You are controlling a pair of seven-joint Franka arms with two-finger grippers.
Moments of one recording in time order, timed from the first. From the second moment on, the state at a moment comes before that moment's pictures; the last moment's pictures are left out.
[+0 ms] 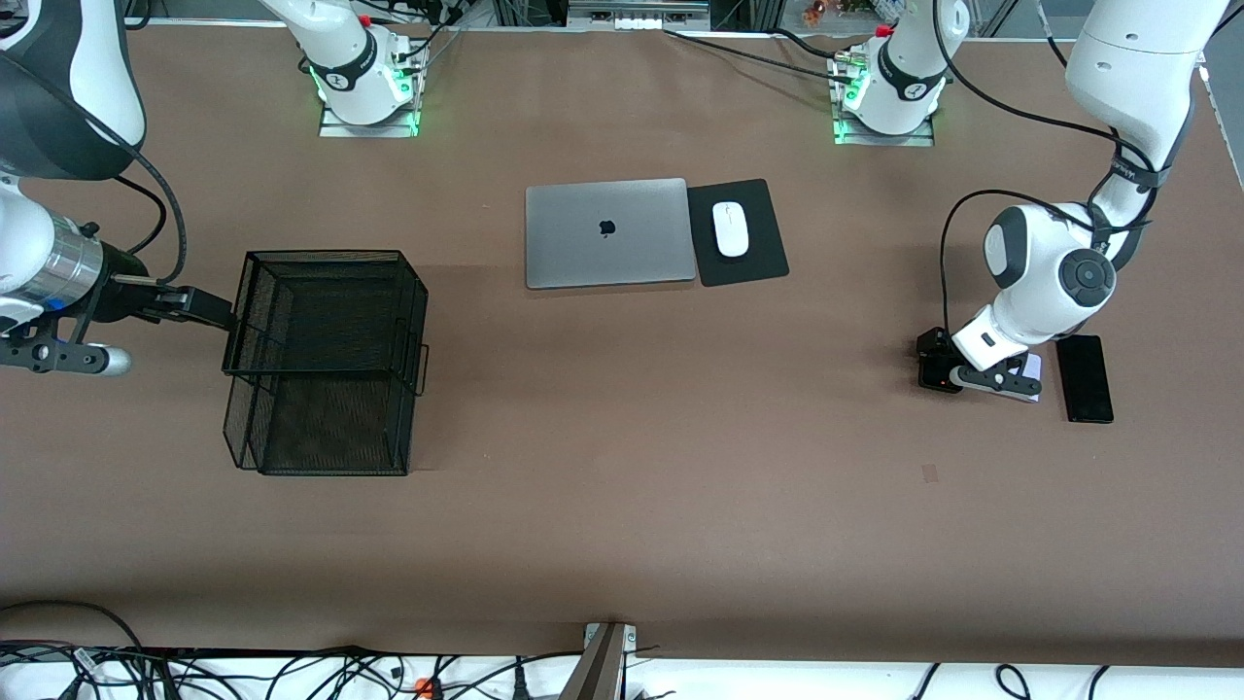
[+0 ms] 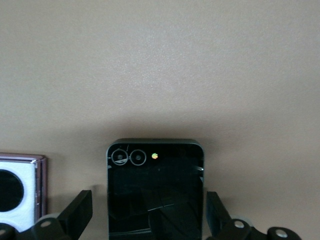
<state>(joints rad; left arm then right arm) 0.15 0.44 -0.07 -2.23 0.03 2.67 0.23 -0.02 0.24 0.06 -1.52 0.01 1.69 0.14</state>
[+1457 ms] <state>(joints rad) 0.13 0.46 -0.08 -2.25 0.03 2.73 0.18 -0.02 0.24 0.06 -1.52 0.01 1.69 0.15</state>
